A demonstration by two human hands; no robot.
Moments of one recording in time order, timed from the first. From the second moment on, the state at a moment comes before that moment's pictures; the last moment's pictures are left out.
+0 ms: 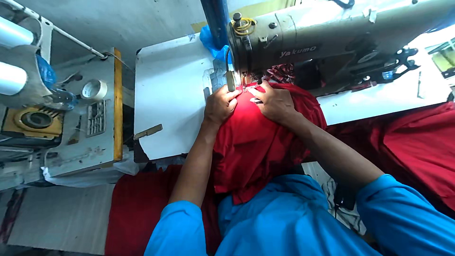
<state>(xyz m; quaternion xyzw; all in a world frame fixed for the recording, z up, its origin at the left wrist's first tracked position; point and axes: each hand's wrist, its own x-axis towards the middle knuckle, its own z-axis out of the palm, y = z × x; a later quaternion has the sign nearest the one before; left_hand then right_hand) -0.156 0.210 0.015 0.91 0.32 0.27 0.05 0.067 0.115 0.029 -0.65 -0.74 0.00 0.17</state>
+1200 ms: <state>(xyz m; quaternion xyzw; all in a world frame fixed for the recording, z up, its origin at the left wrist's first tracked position) -0.155 0.210 0.016 0.90 0.34 0.27 0.05 0.121 0.037 0.044 -0.67 -0.64 -0.08 0.38</state>
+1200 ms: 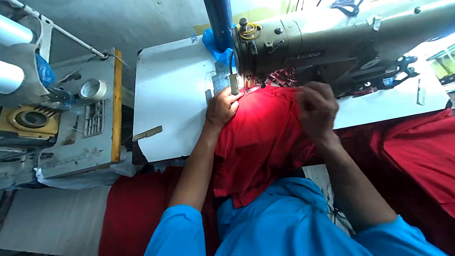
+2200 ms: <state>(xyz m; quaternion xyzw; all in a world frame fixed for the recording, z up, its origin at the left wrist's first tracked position) -0.155 0.209 0.018 0.90 0.34 0.27 0.07 0.215 -0.009 0.014 -0.84 -0.48 -0.10 0.22</state>
